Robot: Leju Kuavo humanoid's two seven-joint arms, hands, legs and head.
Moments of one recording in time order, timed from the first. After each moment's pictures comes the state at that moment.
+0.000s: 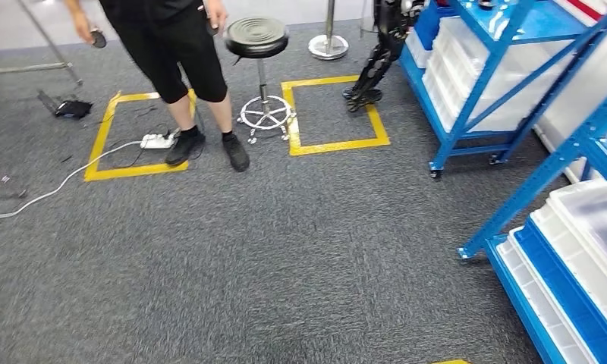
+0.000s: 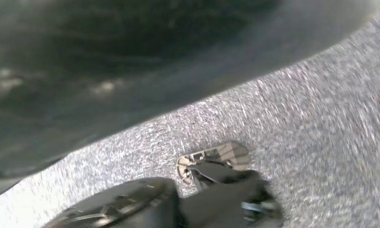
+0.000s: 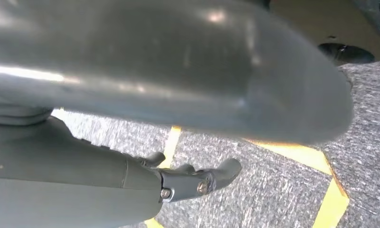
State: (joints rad) left arm -0.04 -0.13 0.80 -0.20 -1.04 0.21 -0.35; right arm -0.02 0.10 -0.08 -0.18 0.51 -0.11 0.05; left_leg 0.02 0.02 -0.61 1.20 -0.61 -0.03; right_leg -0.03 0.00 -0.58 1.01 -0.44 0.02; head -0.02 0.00
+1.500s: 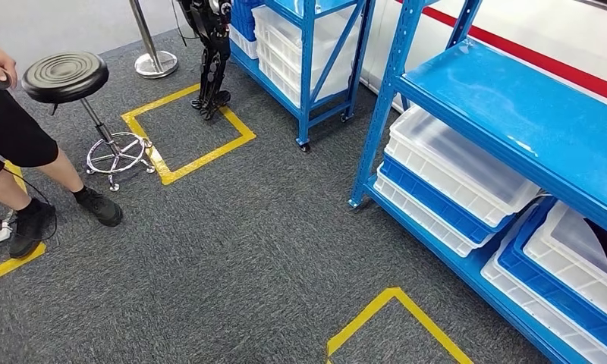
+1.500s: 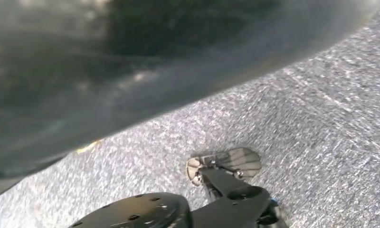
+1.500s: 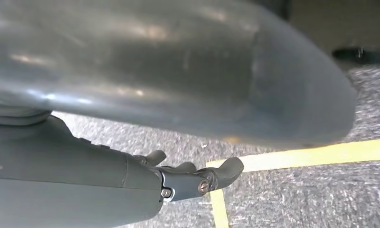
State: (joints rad) left arm -0.04 -0.13 0.81 -0.20 -1.04 0.20 -0.36; right arm -0.02 0.10 -0.08 -0.18 0.51 -0.11 0.05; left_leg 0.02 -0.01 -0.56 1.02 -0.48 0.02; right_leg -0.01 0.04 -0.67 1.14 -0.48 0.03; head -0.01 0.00
